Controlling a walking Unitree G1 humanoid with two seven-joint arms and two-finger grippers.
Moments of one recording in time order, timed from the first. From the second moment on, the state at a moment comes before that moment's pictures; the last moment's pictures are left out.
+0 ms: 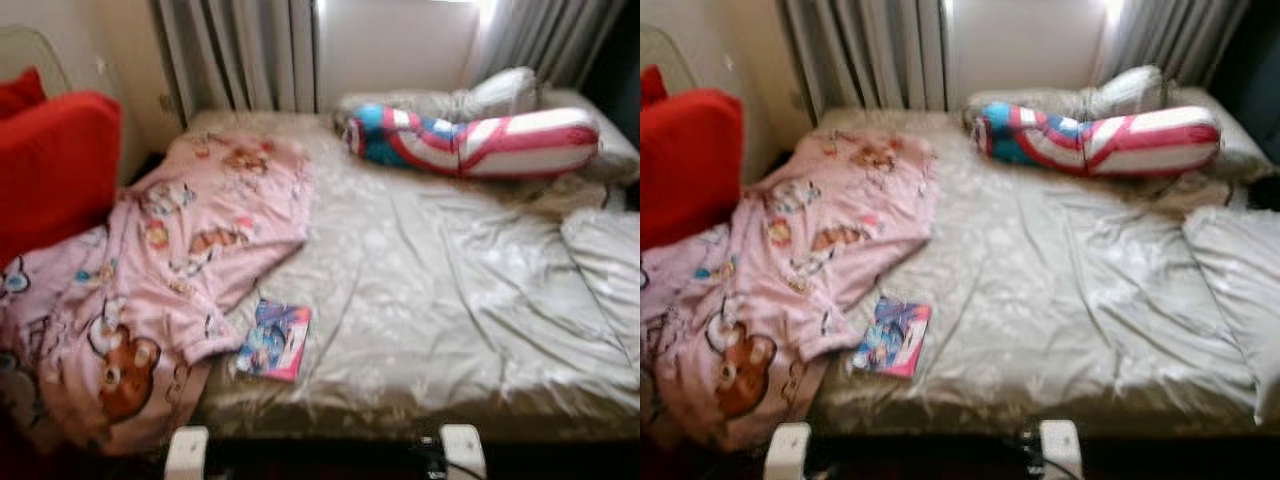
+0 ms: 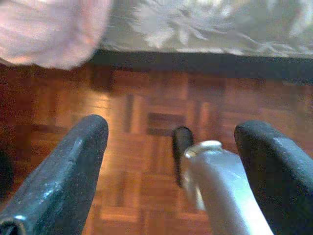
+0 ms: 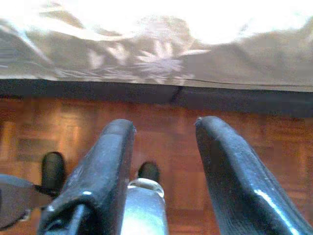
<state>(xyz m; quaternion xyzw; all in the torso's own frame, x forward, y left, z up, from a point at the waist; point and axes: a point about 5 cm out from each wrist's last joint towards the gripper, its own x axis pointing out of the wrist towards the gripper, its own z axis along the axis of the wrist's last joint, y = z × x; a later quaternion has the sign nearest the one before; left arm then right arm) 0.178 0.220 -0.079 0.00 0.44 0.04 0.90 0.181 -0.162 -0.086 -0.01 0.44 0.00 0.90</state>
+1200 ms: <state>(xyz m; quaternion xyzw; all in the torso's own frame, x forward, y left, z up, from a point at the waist) 0.181 0.215 -0.079 0.00 0.43 0.04 0.90 0.176 -0.169 -0.088 -0.02 0.45 0.00 0.89</state>
